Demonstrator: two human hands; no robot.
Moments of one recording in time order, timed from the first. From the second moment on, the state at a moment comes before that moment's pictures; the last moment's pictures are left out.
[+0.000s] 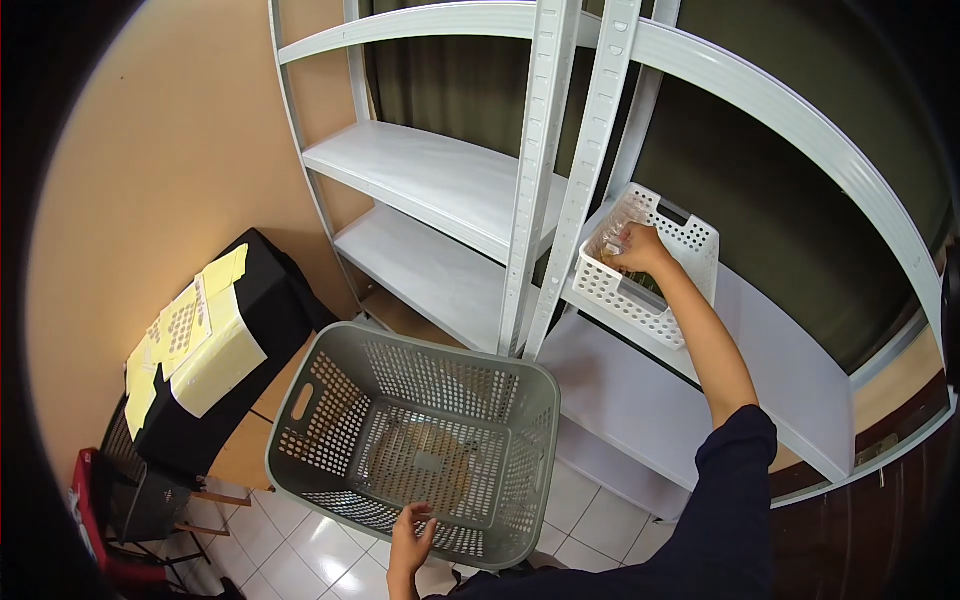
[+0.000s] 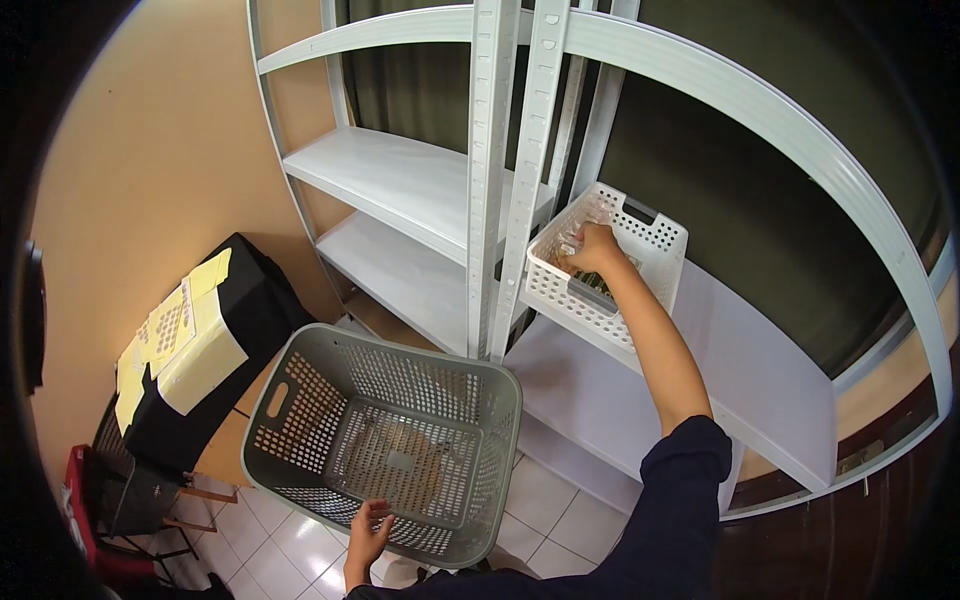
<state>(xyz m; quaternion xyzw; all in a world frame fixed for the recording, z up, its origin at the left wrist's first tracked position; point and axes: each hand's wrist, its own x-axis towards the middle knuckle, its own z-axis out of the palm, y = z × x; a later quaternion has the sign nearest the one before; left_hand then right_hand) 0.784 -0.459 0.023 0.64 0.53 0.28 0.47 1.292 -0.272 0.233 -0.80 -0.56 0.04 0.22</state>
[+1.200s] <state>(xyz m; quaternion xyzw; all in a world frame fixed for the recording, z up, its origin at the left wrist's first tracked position) 0.359 -0.608 0.024 0.25 0.79 0.52 0.22 0.517 -0.424 0.063 -0.30 -0.76 0.45 0.37</state>
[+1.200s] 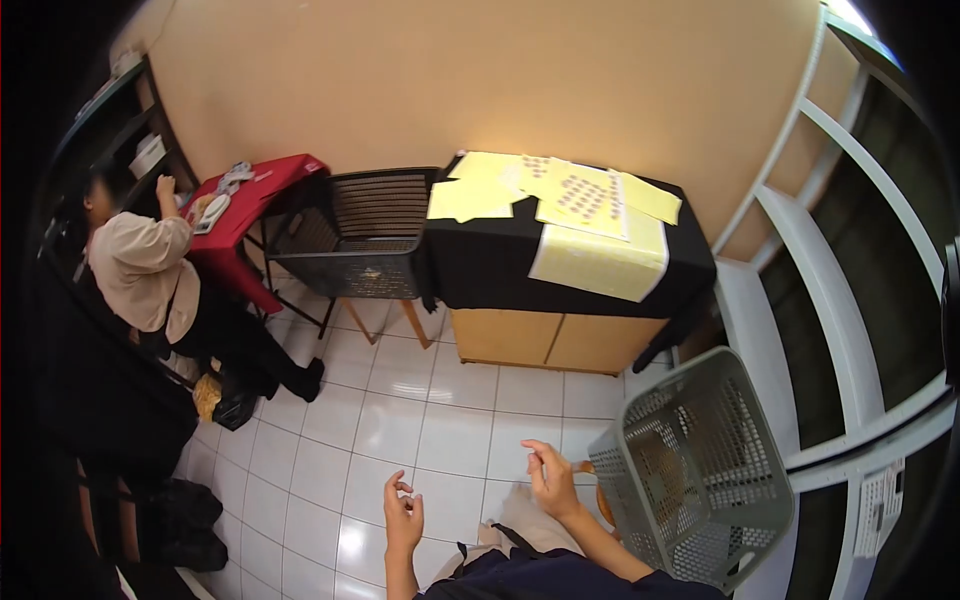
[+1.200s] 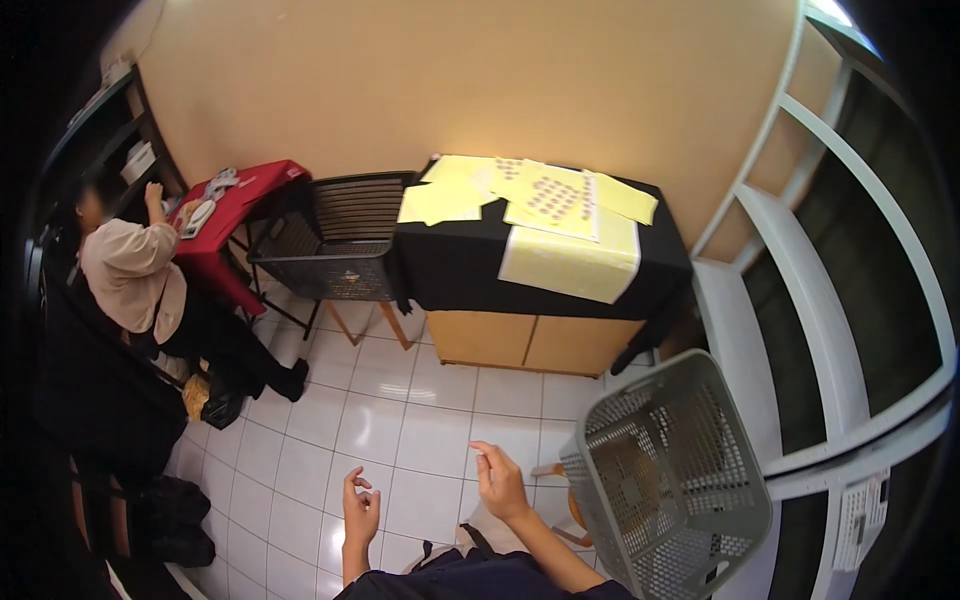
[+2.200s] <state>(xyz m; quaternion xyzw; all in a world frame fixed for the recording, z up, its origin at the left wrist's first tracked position) -0.109 -0.251 0.034 0.30 0.79 0.50 0.18 0.144 -0.086 -0.029 -0.52 -0.16 0.73 0.41</state>
